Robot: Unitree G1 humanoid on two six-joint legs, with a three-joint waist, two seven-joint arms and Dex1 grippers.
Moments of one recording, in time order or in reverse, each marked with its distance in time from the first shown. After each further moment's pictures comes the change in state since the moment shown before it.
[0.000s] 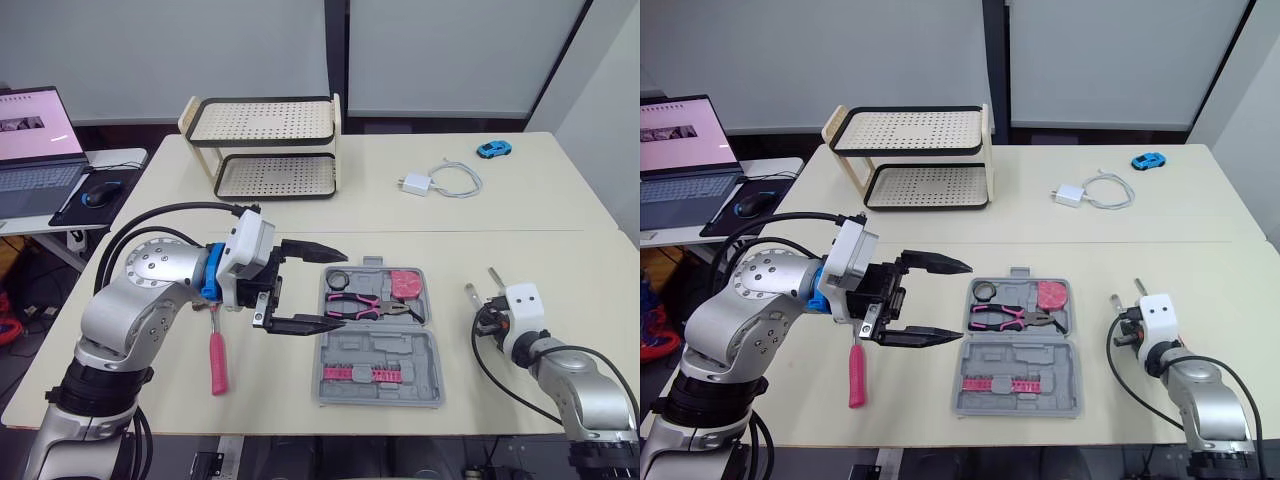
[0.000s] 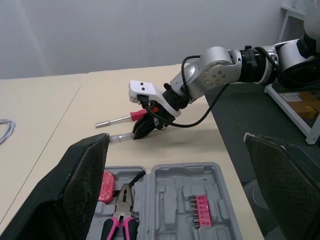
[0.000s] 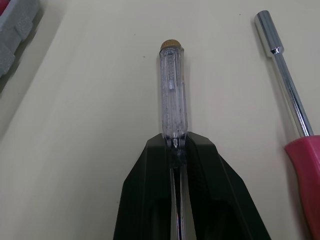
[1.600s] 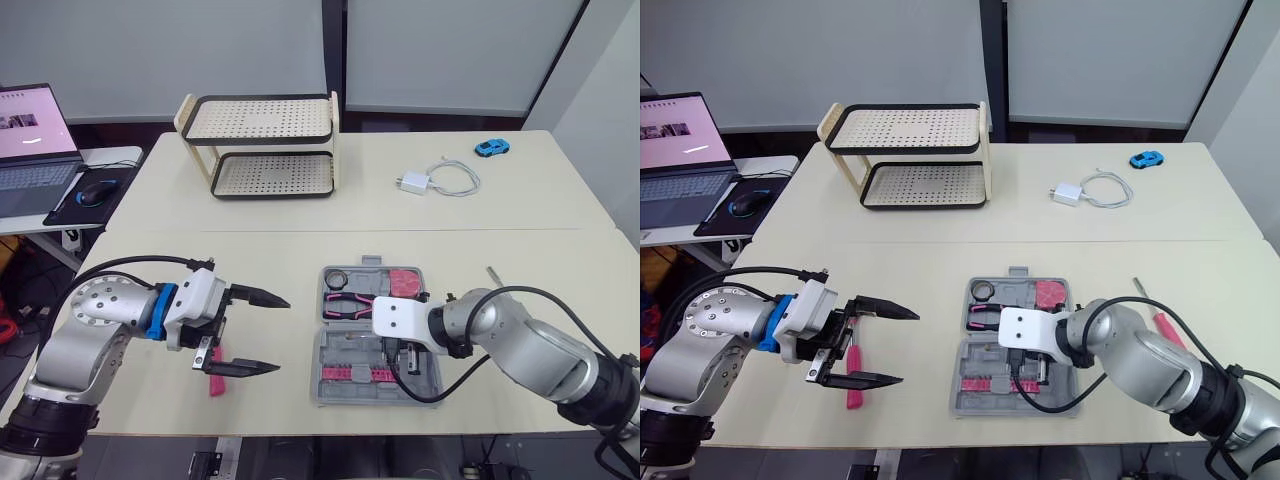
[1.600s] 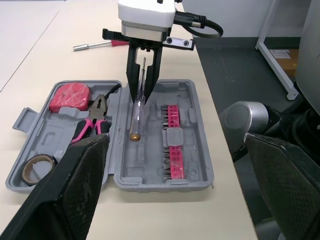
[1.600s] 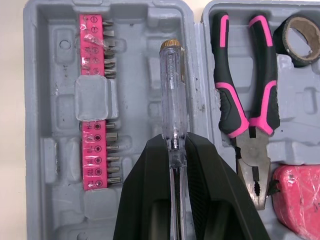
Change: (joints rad) left arm 0.280 0.168 0.079 0.177 0.109 -0.303 -0.235; right arm -0.623 -0.306 0.891 -0.439 -0.157 0.335 0.489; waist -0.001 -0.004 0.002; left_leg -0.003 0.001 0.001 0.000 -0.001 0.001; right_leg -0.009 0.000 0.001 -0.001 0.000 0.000
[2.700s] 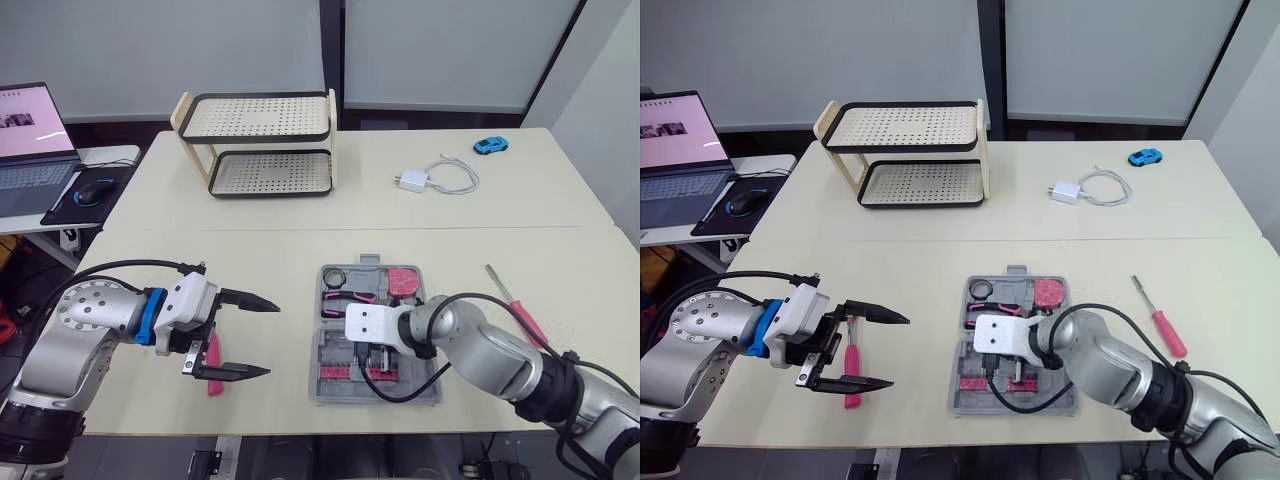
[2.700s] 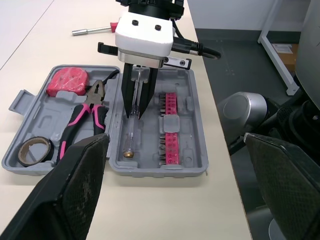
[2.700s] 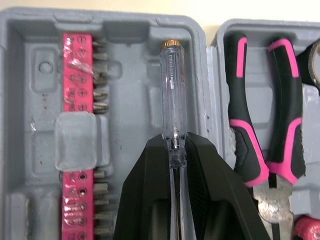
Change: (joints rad) left arm 0.038 0.038 0.023 -0.002 0.000 -0.001 -0.002; right arm -0.002 0.186 0.093 0.149 -0.151 -0.046 -0.022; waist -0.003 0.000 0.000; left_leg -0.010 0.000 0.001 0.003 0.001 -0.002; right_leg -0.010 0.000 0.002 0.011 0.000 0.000
